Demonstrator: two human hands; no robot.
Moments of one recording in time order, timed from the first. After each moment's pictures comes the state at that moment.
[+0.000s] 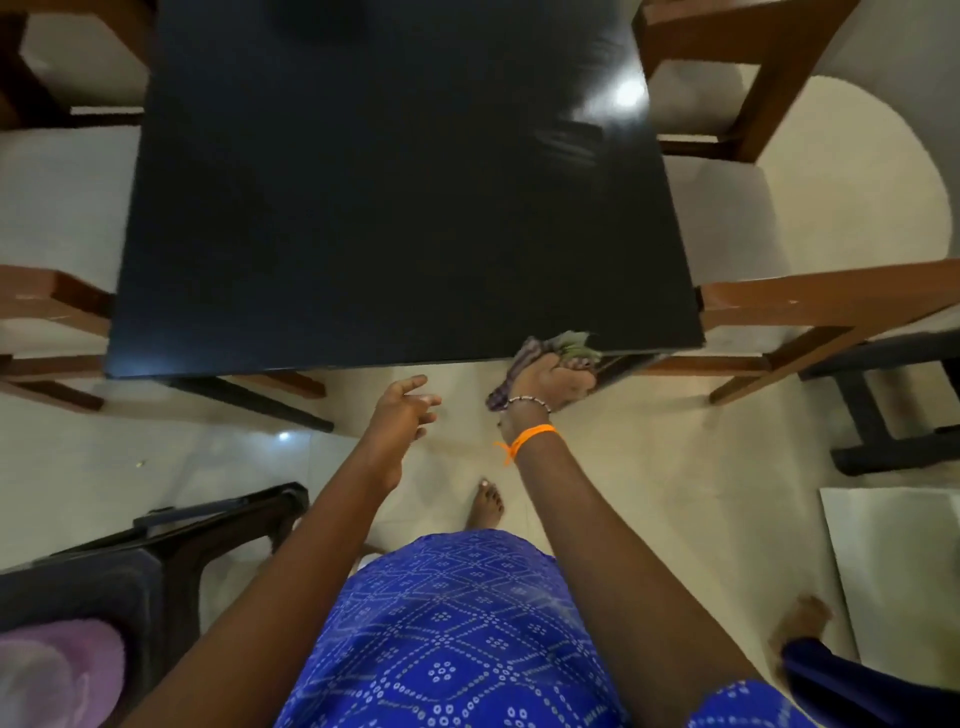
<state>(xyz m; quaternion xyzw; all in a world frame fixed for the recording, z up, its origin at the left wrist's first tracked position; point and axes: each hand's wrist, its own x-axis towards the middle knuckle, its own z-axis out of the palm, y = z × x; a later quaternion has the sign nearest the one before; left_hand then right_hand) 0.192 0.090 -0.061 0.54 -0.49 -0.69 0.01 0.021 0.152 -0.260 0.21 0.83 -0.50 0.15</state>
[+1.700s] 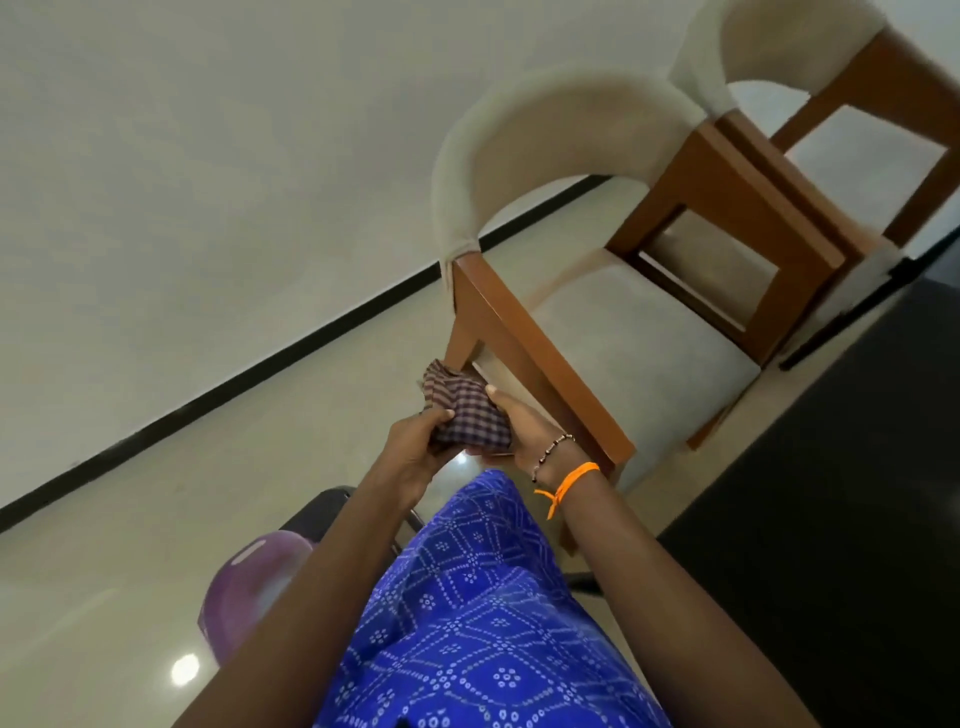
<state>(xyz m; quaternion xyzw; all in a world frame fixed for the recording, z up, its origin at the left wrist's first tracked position) 0.553 -0.220 -0.014 0.61 -0.05 -0.62 0.49 0.435 -0.279 -0.051 -0.31 0.54 -0.16 0.76</state>
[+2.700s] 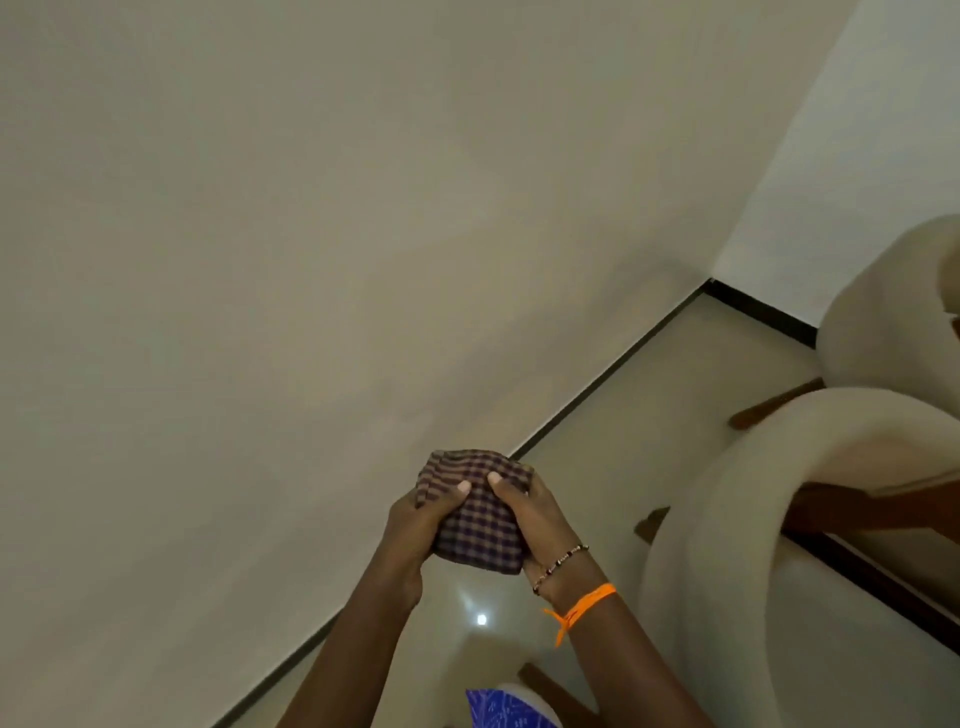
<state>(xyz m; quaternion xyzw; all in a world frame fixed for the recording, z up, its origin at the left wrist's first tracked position) 0.901 -0.700 0.006 0.62 -0.20 -0.61 0.45 0.773 -0.726 0.003 -0.25 0.49 -0.42 0.72</state>
